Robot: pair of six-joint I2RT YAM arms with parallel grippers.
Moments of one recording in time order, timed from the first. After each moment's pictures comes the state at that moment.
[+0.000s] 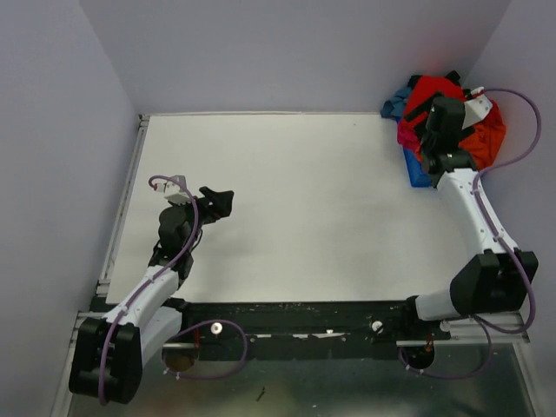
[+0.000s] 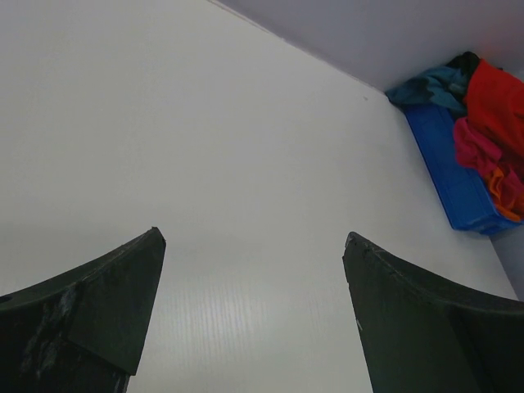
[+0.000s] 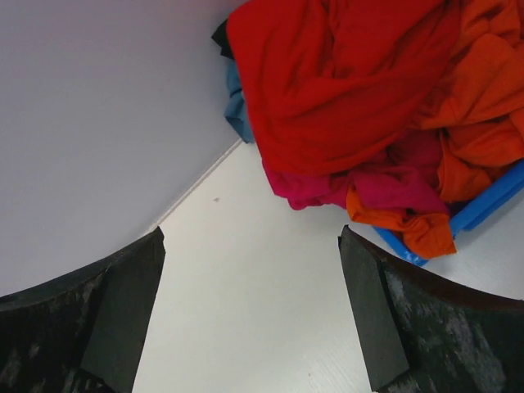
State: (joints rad) left arm -0.19 0.92 0.28 0.55 0.08 -0.61; right arm 0.06 1.36 1.26 -0.16 0.48 0.65
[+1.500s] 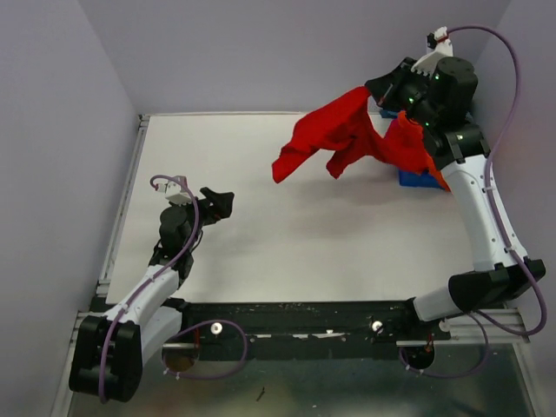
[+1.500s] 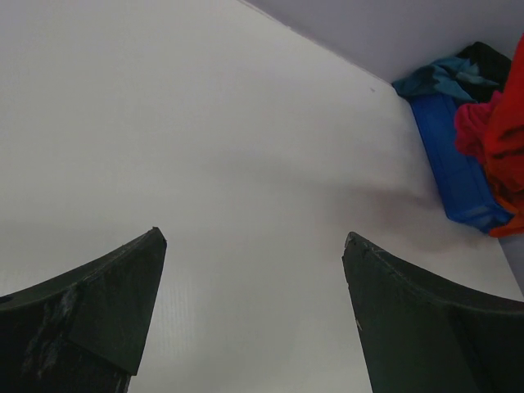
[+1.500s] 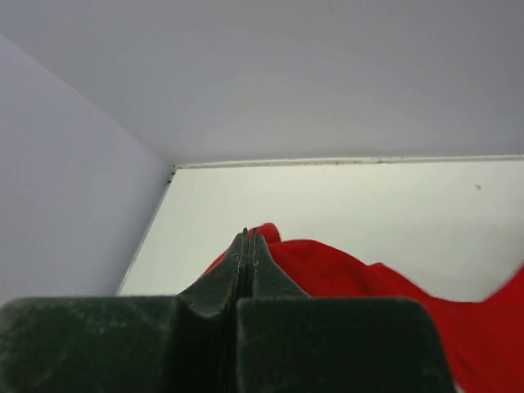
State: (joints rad) left arm -0.19 0.94 0.28 0.53 0.08 -0.61; right arm 0.23 1.49 1.77 -0.38 -0.15 0.45
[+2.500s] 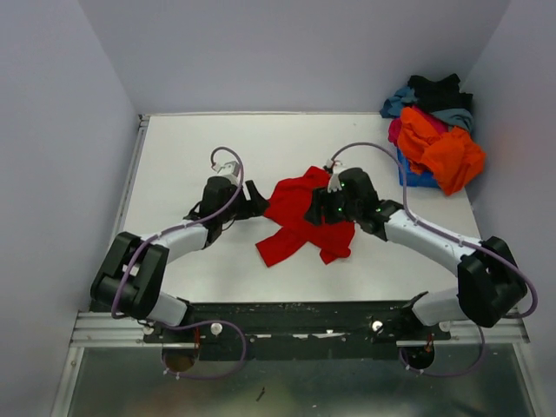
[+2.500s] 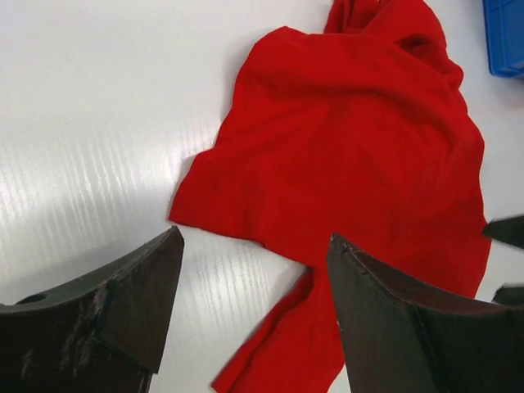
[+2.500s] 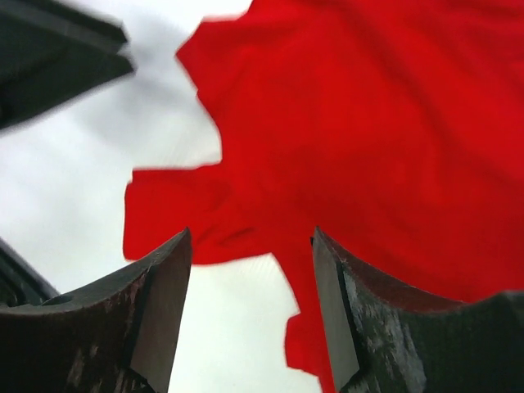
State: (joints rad) left arm -0.39 1.44 0.59 0.38 0.20 -0.58; right arm 0.56 1.39 0.88 -0.13 -0.17 0.34
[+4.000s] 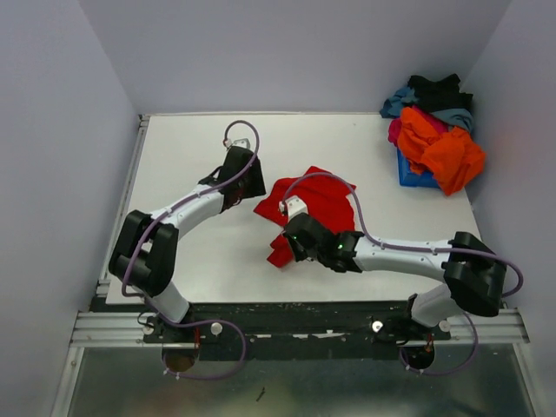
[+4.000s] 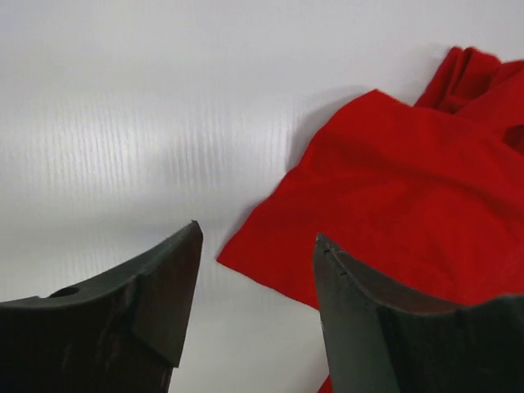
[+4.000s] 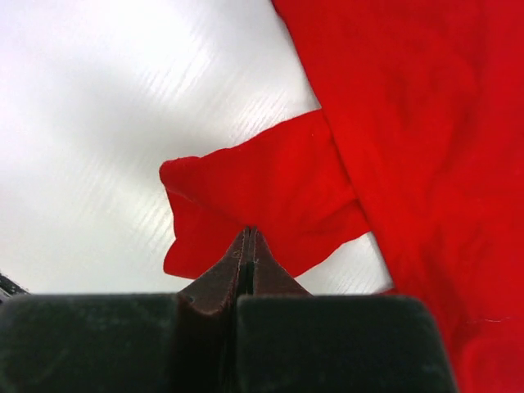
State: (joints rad) left arm -0.45 1.63 1.08 -0.18 -0.13 -0.51; right arm 1.09 1.51 0.86 -0.12 0.32 0.36
